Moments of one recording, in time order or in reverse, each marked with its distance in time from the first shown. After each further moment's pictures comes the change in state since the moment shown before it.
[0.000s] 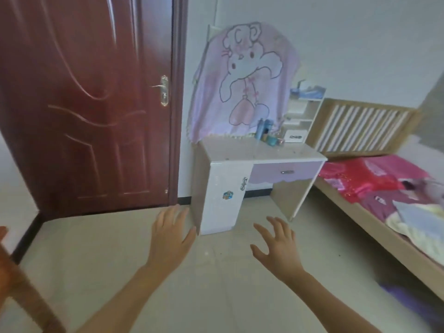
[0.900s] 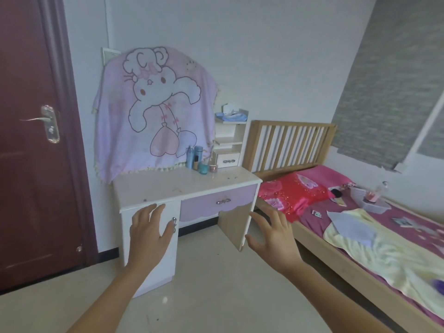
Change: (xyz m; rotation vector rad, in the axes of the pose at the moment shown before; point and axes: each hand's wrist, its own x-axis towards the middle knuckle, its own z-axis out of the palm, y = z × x) left_hand 0.198 0.193 0.168 -0.273 0.052 0.030; right_hand 0.081 0.281 -0.039 -0.047 0.187 0.136
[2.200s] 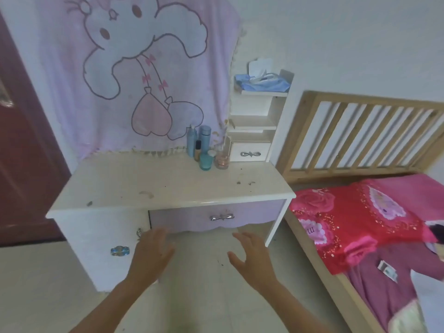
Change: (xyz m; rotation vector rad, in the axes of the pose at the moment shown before) left_hand 0.210 0.022 0.383 0.123 -0.186 -0.390; right_hand 0.155 0.334 0.337 0.521 -0.537 0.084
